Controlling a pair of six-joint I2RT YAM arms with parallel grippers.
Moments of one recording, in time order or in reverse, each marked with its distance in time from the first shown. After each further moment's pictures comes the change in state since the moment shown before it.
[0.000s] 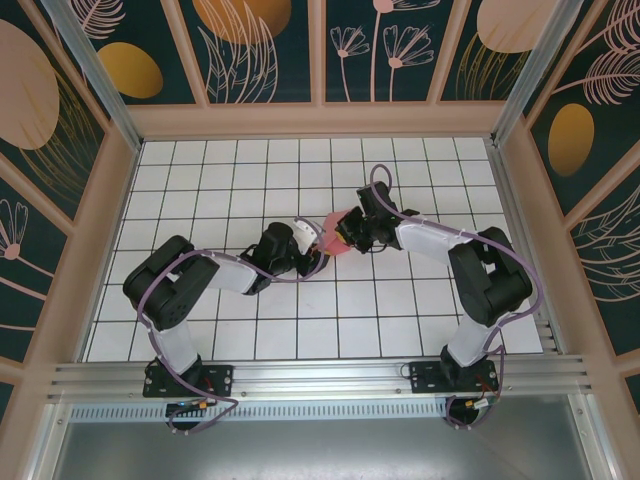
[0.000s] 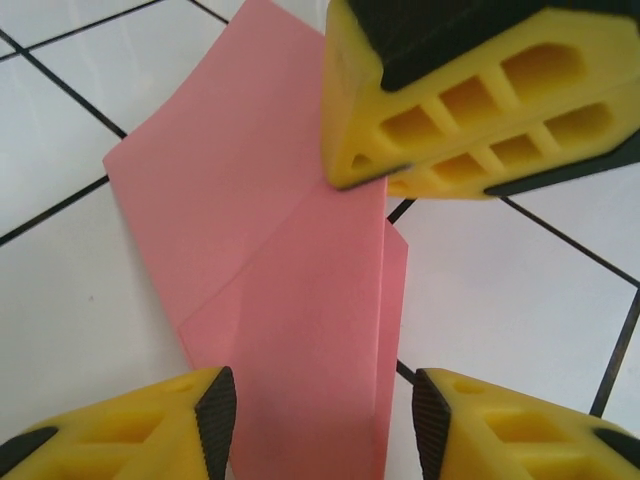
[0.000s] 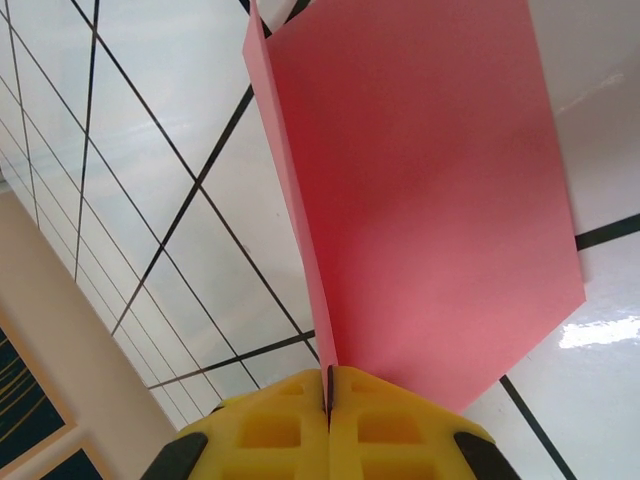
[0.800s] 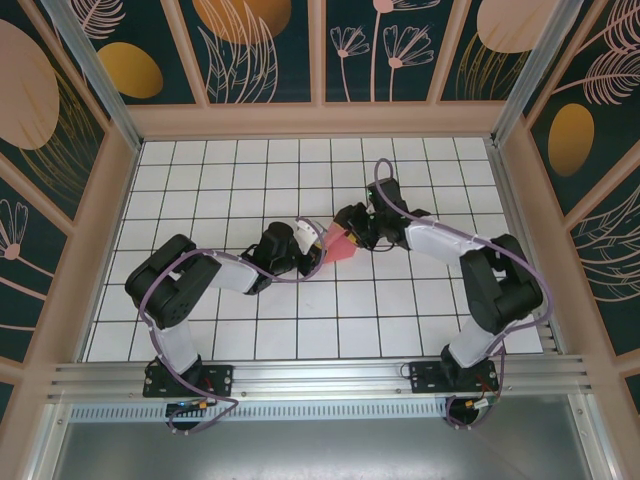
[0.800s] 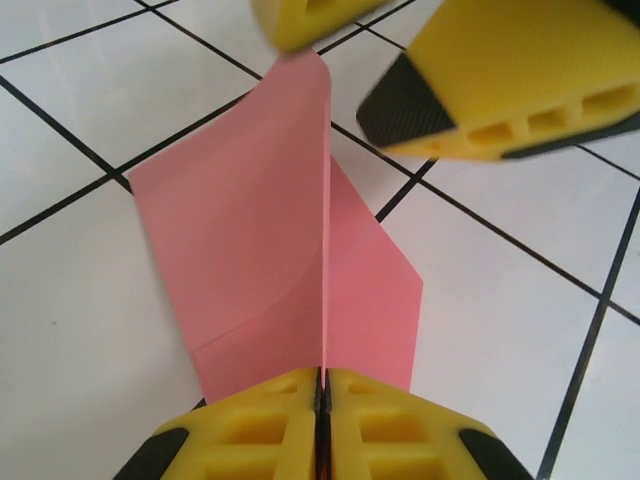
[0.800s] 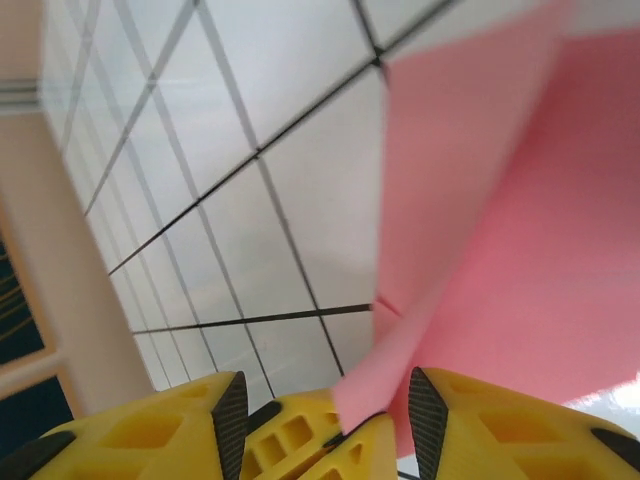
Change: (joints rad) left arm 0.000 0.013 0.003 0.032 0.048 -0.044; right arm -0.050 -0.094 -0.057 0.063 -0.065 -0.266
